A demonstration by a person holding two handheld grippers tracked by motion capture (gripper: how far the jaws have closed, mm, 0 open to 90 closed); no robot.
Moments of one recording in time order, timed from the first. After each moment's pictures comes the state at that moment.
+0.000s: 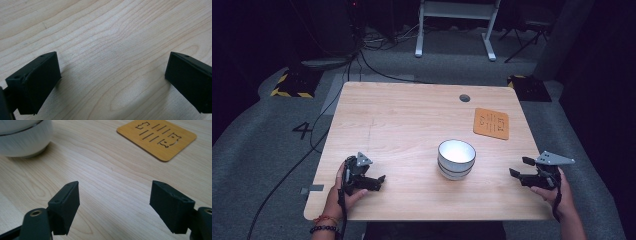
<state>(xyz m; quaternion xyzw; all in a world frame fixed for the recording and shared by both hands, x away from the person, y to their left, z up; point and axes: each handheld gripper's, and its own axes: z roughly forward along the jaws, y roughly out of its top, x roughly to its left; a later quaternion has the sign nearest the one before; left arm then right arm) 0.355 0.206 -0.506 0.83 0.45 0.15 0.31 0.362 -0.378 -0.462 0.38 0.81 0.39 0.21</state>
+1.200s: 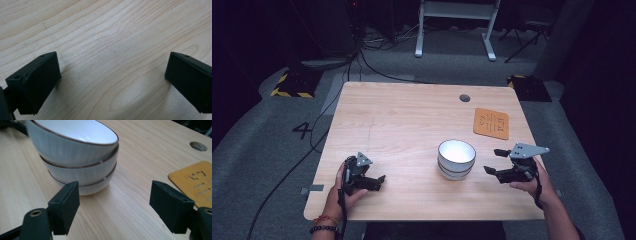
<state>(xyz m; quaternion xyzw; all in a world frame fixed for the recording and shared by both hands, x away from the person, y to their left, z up) 0.355 0.206 -0.506 0.83 0.45 0.15 0.31 0.368 -0.294 -0.419 0.26 0.85 0.43 0.17</state>
